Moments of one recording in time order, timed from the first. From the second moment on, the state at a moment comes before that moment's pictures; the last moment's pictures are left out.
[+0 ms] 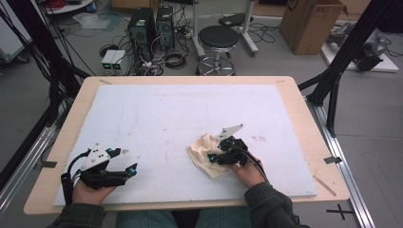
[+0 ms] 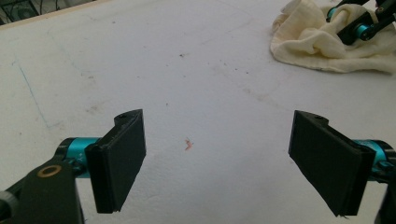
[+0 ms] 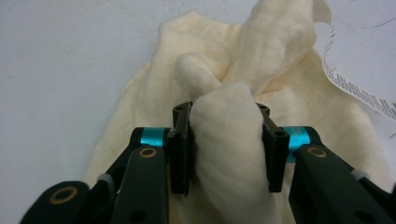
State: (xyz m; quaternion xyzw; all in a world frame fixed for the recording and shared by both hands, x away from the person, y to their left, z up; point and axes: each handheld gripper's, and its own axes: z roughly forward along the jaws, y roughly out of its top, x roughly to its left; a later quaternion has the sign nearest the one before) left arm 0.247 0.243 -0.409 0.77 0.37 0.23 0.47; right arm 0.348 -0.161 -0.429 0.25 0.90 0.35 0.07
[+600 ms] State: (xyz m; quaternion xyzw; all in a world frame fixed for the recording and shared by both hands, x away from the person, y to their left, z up) left arm 0.248 0.245 -0.410 0.77 0.37 0.23 0.47; right arm 0.353 -0.170 -0.424 0.27 0.88 0.38 0.03
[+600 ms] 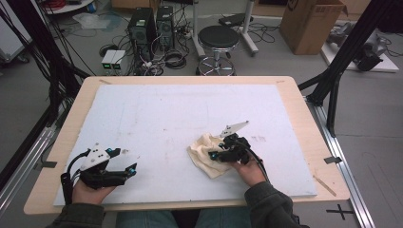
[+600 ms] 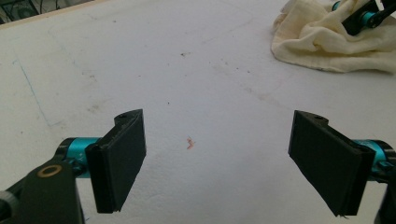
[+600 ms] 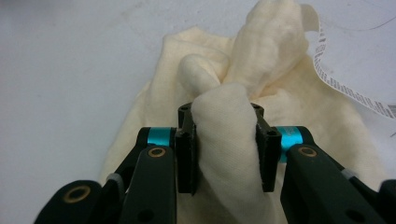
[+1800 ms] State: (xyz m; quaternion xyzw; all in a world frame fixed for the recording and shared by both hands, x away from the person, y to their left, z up) left arm 0.246 0.247 -0.408 0.77 0.37 0.23 0.47; right arm 0.363 -0.127 -0.359 0.24 0.86 0.45 0.03
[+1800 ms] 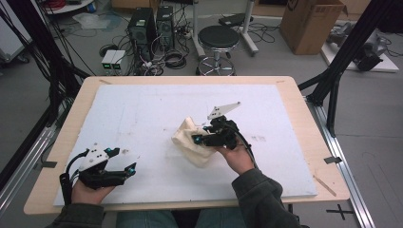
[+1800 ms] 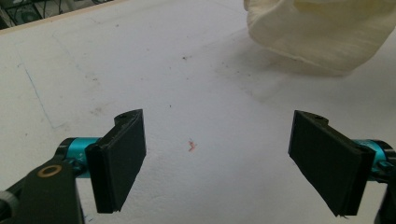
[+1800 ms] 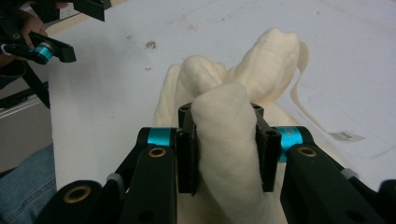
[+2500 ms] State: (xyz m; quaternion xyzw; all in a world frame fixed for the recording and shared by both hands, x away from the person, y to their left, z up) left arm 0.246 0.247 -0.408 0.77 0.37 0.23 0.47; right arm 0.387 -0.086 -0.391 0.27 0.87 0.41 0.02
